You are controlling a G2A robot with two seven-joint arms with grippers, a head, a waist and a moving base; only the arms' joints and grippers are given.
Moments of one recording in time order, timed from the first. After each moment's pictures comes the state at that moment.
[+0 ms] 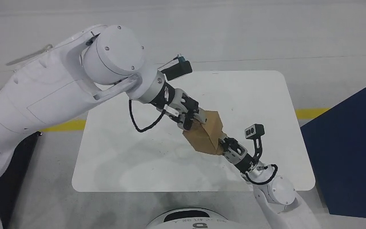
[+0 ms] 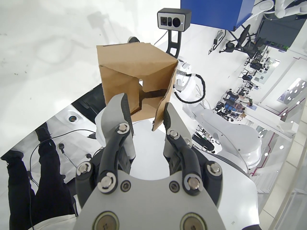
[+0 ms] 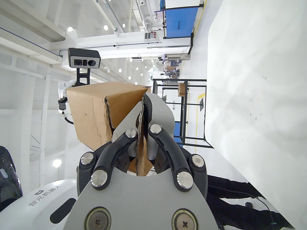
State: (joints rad) left arm -0.02 -0.90 -0.26 -1.80 -0.80 0.74 -1.08; right arm -1.95 -1.17 1.37 -2.01 0.42 -0.26 0.47
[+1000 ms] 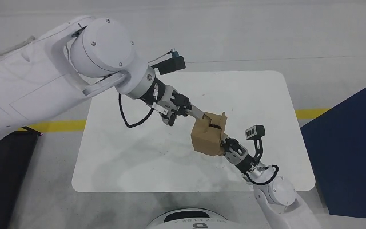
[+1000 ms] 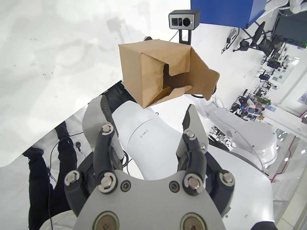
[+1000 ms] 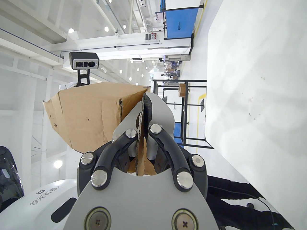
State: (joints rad) left arm -0.11 -0.86 -0.17 -1.79 -0.77 0.62 -1.15; right arm -1.95 -1.16 1.37 -2.00 0.43 -0.27 0.47
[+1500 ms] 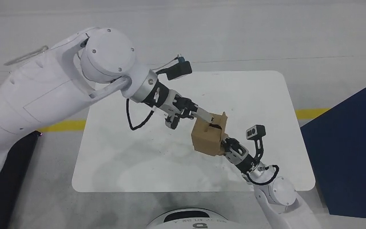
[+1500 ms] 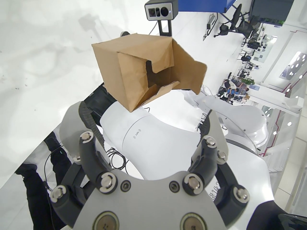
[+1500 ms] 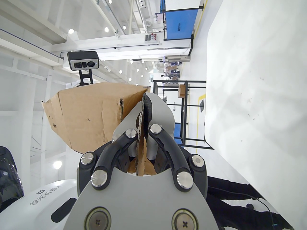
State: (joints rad) left arm 0.01 -0.87 -0.23 -1.77 -0.79 0.51 -1.14; right arm -1.95 -1.16 1.37 -2.01 0.43 -0.26 0.47
